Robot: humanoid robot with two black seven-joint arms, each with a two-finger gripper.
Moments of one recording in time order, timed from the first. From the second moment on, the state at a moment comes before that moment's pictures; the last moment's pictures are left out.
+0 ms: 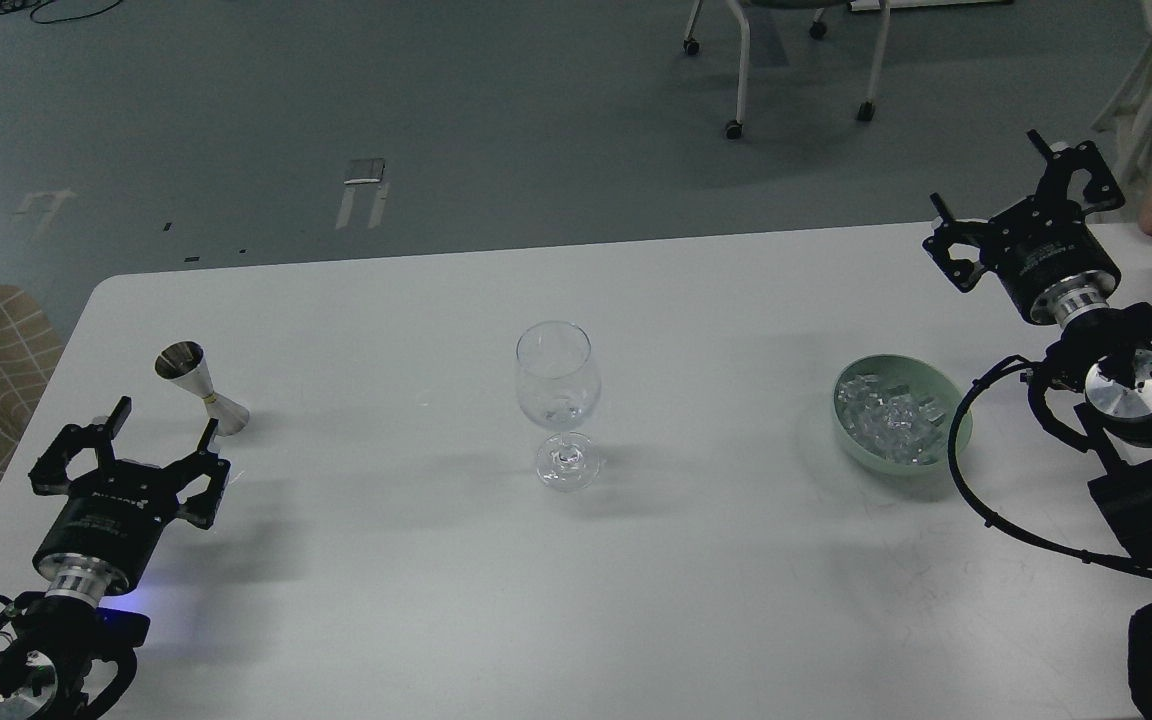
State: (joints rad) left arm 0.13 0.37 -1.45 -1.21 -0.23 -0.34 -0.01; right arm 0.55 -0.23 1.40 0.72 -0.21 0.34 0.02
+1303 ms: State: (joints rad) left arm -0.02 0.25 -1.50 -1.08 -0.33 -0.21 0.03; right arm 0.57 -0.24 1.39 0.73 -0.22 0.32 0.02
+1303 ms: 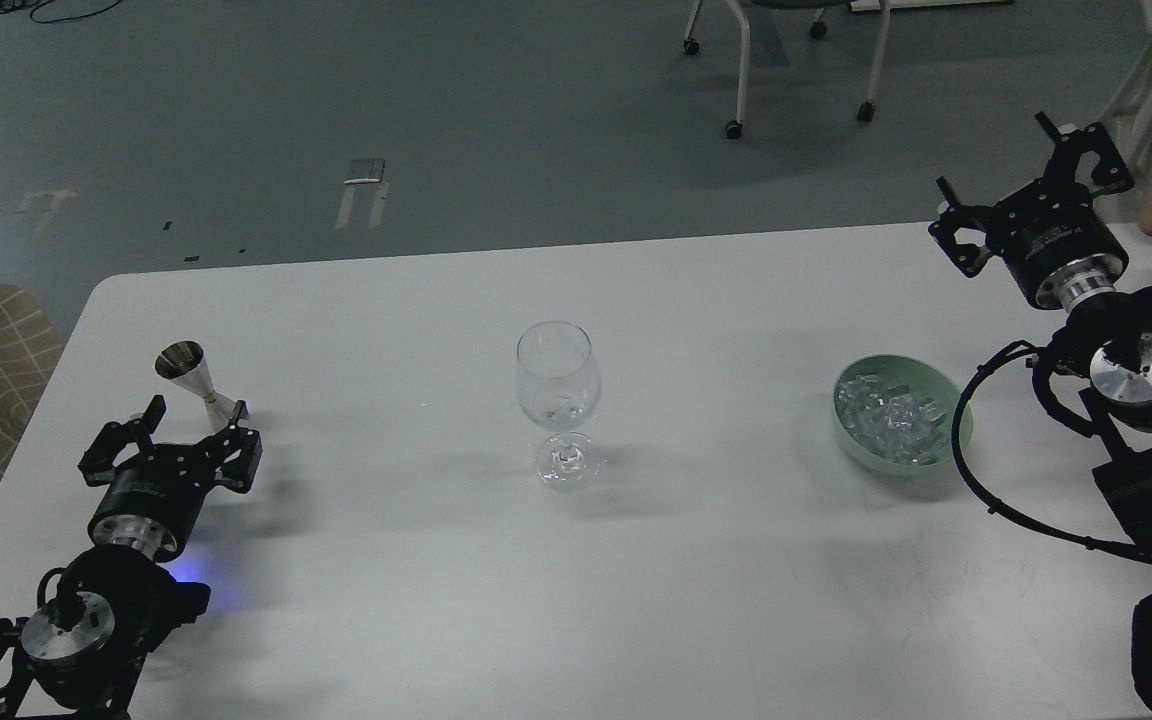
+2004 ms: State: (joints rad) left arm -0.13 0.25 -1.49 -0.92 -0.33 -0.20 0.03; right arm 0.58 -0.24 1.39 0.71 -0.22 0.32 0.02
